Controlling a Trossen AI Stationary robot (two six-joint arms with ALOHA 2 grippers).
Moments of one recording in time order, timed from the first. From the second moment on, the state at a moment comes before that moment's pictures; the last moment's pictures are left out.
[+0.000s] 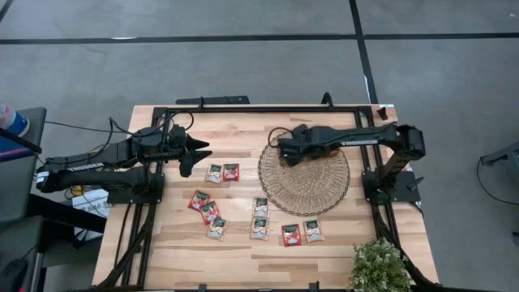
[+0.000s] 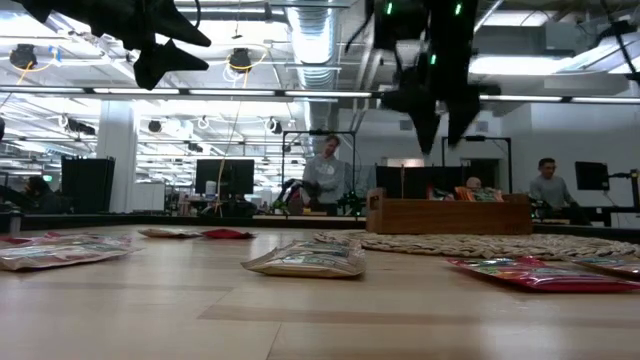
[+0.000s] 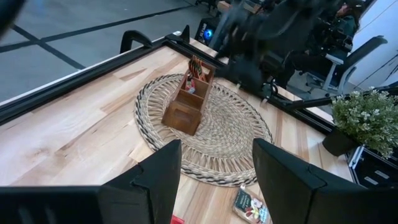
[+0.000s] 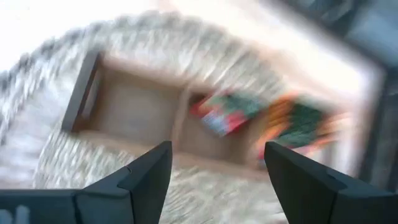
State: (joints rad) left arm 0.24 0.61 0.58 -0.21 -0.02 -0.41; right arm -0.11 1.69 1.35 -1.20 0.51 0.94
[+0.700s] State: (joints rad) left arm 0.24 0.61 0.58 -0.22 -0.02 -0.44; right arm 0.11 0.97 1.07 -0.98 0.79 0.68
